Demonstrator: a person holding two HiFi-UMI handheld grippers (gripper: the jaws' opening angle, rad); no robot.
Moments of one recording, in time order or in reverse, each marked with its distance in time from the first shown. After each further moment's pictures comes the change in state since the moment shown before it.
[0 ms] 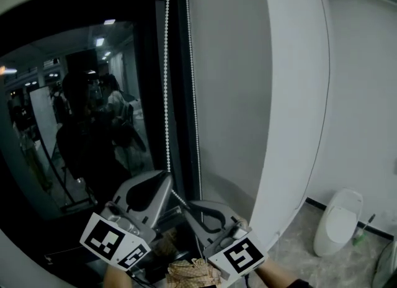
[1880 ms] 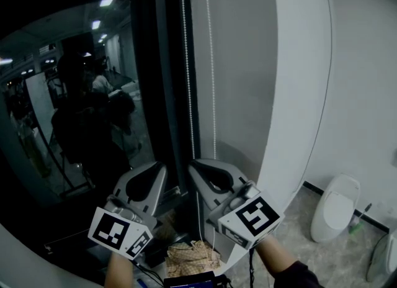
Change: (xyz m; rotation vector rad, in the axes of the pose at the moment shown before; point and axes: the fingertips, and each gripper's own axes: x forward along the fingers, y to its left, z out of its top) left arm -0.016 0.007 -0.051 -0.002 0.067 0.089; right arm 0.010 -0.039 0.027 0.106 -0.027 -0.036
